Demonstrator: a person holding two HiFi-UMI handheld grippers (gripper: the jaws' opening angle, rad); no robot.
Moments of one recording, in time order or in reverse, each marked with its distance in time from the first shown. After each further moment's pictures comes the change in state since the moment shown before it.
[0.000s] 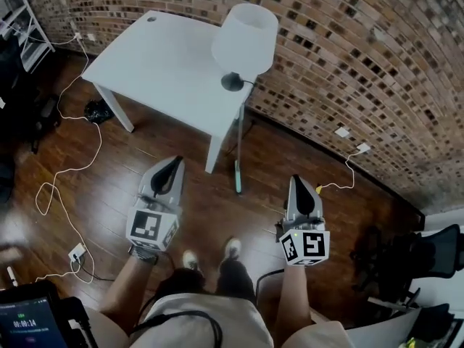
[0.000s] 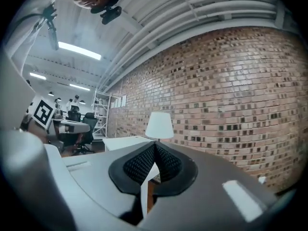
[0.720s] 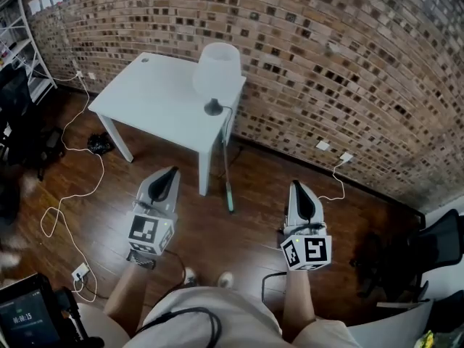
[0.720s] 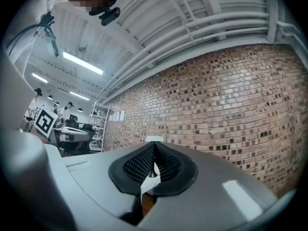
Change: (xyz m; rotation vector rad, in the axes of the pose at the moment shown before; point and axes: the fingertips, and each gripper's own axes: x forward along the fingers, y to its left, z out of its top) left arm -0.058 -0.078 0.096 0.098 -0.068 -0.054; right arm -0.120 -0.023 0.109 -0.018 -0.162 -0.038
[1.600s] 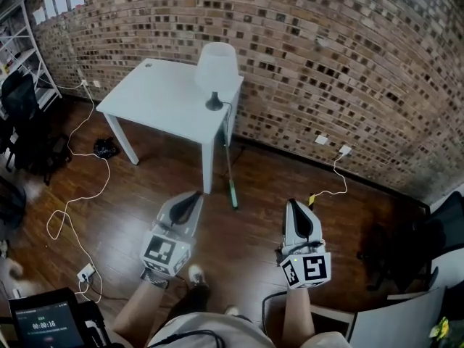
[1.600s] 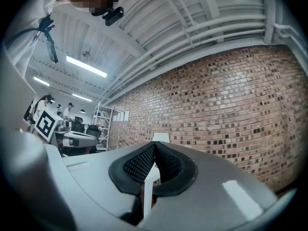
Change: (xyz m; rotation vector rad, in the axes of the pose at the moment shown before) left arm -0.100 -0.115 -0.004 -0.069 0.010 -0.165; right arm -0.130 0.050 -0.001 0.019 0.021 0.023
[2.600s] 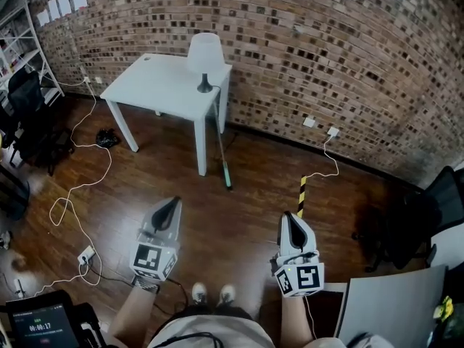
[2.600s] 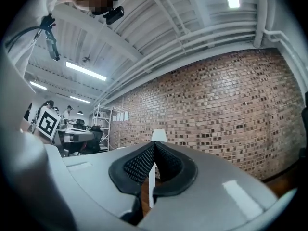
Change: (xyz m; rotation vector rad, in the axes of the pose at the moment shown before) left arm -0.153 -0.112 0.009 0.072 0.015 0.134; right arm -0.214 0.017 0.000 0.047 0.020 -0.045
